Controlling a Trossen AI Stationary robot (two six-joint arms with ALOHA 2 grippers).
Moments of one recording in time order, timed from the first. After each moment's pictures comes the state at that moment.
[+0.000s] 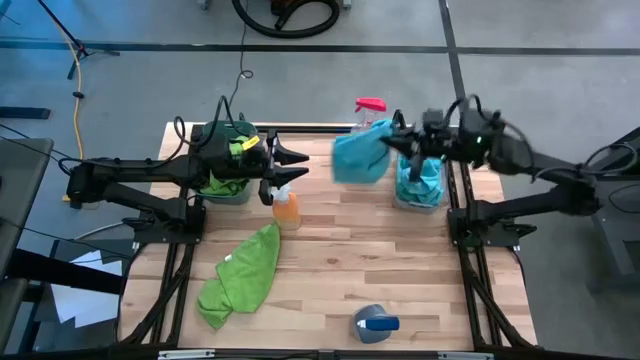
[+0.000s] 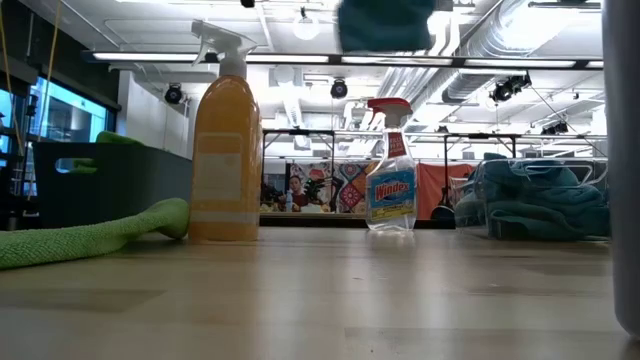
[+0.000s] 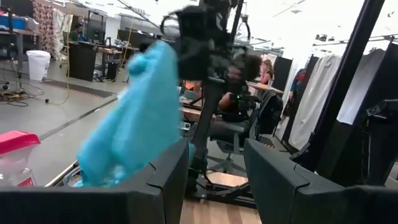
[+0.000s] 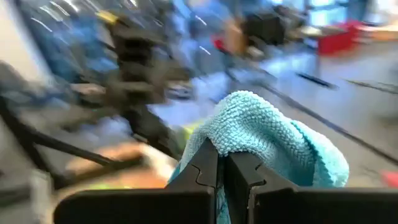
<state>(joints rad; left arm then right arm) 0.11 1.13 0.94 0.31 0.08 -0.21 -0.20 0.97 1.18 -0.30 0.04 0.16</state>
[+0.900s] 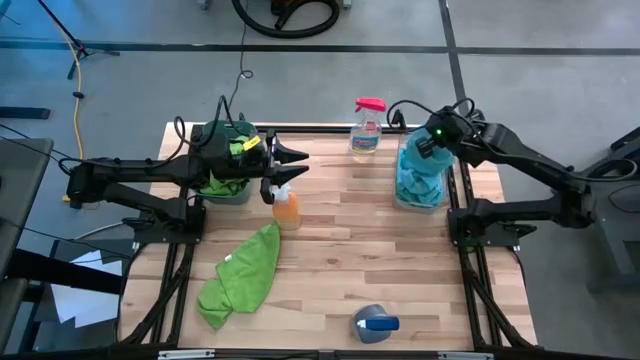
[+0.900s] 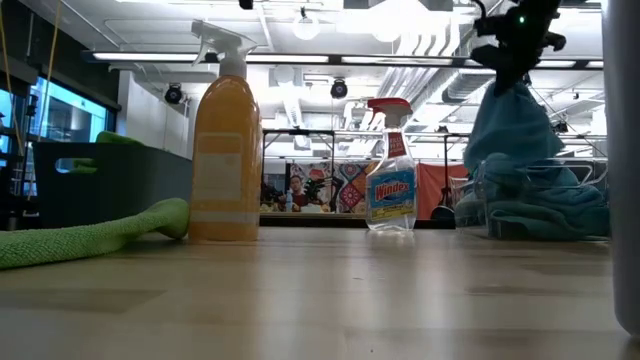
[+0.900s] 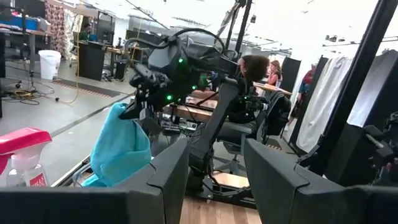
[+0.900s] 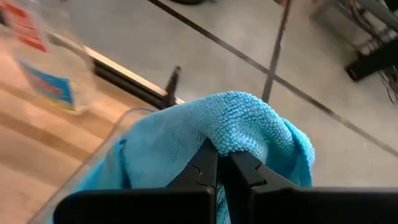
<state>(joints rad) 0.11 1.13 0.94 0.31 0.04 -0.21 -0.53 1.02 1.13 -1.08 0.69 0.27</state>
